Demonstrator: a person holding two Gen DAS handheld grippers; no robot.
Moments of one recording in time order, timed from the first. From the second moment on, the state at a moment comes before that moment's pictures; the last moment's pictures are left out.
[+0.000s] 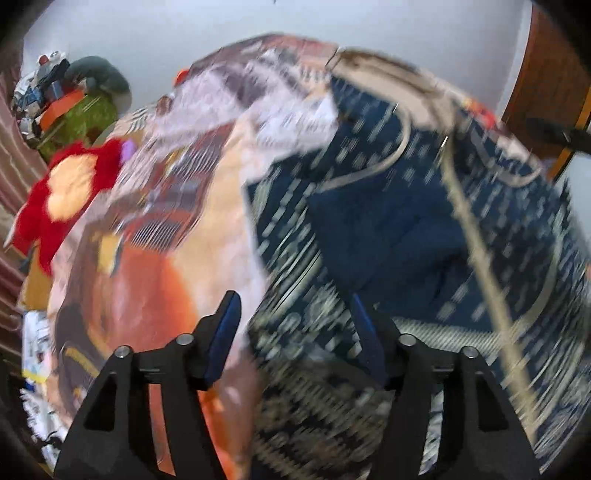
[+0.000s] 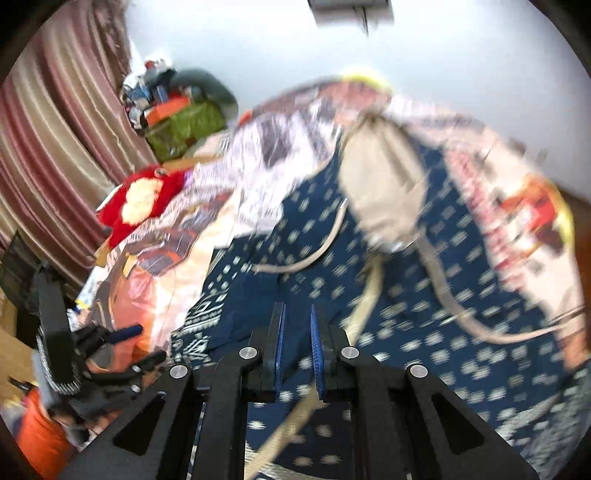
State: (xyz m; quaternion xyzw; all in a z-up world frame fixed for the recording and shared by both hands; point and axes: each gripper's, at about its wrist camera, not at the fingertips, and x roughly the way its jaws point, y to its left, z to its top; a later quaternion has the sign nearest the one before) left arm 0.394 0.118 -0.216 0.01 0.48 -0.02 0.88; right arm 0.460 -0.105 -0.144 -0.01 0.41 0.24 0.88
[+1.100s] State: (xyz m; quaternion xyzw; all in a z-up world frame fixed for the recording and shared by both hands) left arm 0.452 0.006 -0.166 -0.02 0.43 -0.13 0.90; right arm 0.393 -0.179 -0.115 -0.06 0.27 0.20 0.94
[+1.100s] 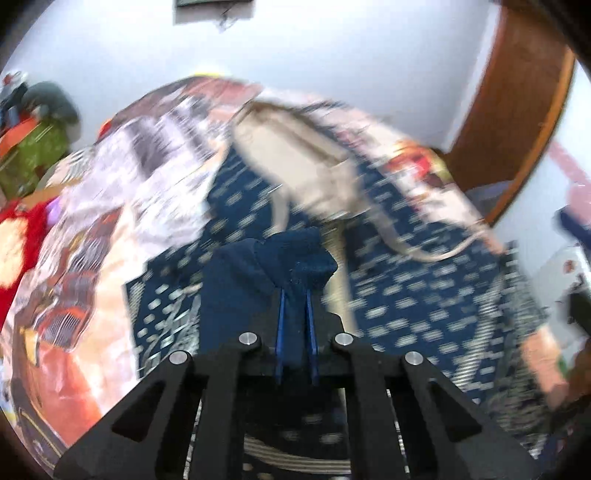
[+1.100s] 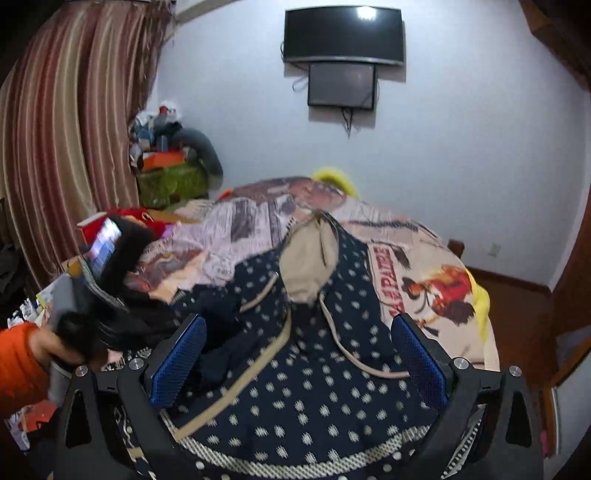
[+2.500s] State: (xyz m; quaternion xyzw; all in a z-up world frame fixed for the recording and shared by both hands) left arm 0.377 0.131 -0.285 0.03 0.55 0.00 0.84; right arm 0.470 -0.220 -0.244 0.01 0.56 0.18 0.81
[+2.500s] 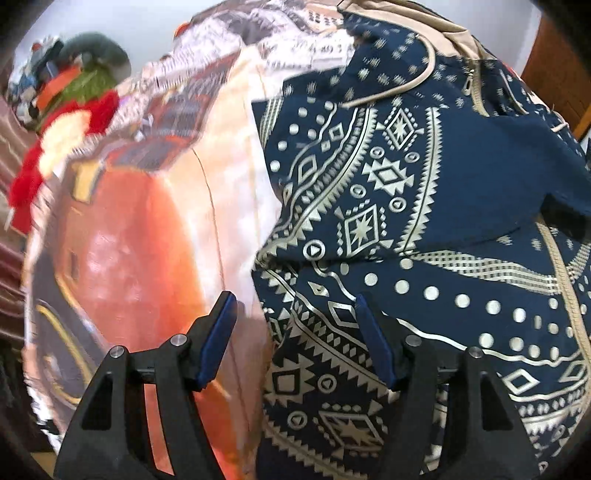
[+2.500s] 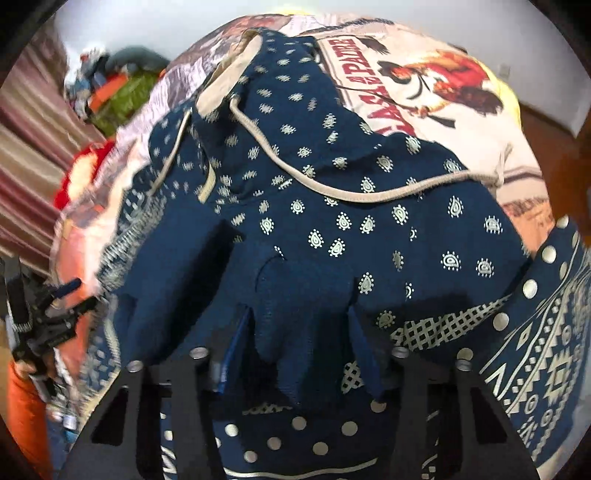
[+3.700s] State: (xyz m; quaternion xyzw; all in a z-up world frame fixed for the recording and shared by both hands) left arm 0.389 0.140 -0.255 0.03 0.50 0.10 0.86; right arm 0.429 -0.291 -0.186 0.04 0.49 0.11 0.86
